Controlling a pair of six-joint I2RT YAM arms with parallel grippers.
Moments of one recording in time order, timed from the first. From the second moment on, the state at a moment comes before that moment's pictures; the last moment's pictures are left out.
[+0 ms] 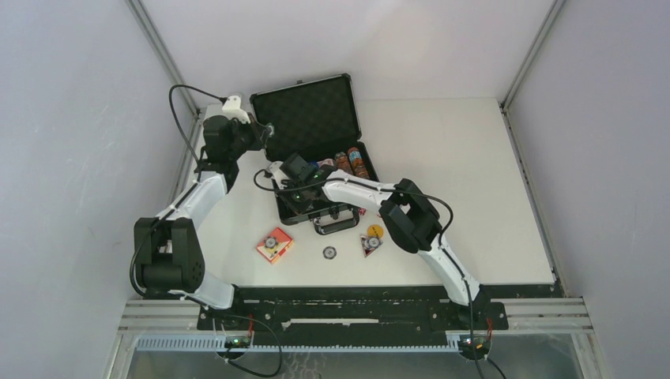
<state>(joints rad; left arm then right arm) -0.05 1.51 1.03 0.25 0.32 -0.22 0.93 2.34 1.93 -0.54 -0.25 0.00</state>
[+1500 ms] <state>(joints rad) -0.05 1.51 1.03 0.25 0.33 -0.22 0.92 2.33 1.88 -0.35 0.01 0.05</state>
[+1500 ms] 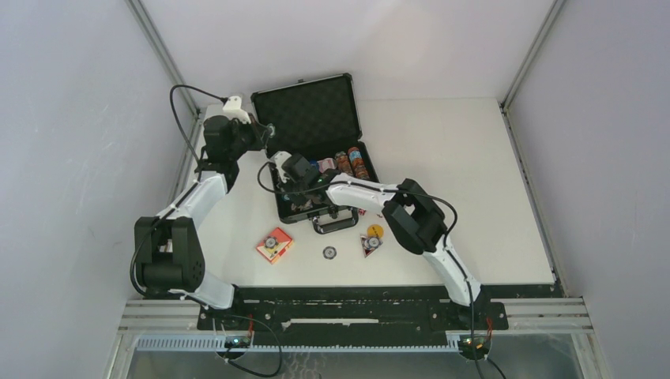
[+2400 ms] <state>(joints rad) -0.06 1.50 0.97 0.31 0.36 -0.21 0.92 2.18 1.75 -0.34 -0.10 0.08</state>
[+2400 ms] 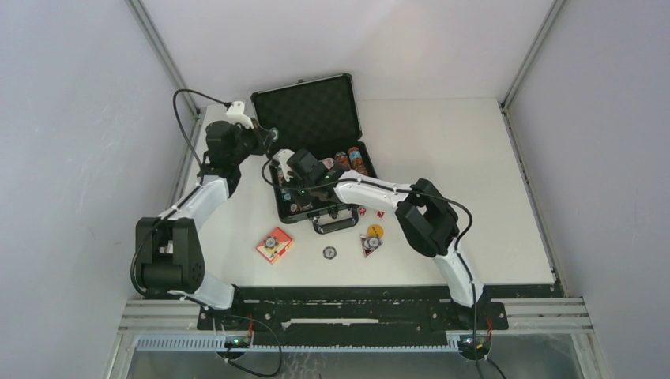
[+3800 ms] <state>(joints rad) -0.06 1.50 0.97 0.31 0.34 -0.21 0.90 2.21 1.81 -0.41 -0.14 0.08</state>
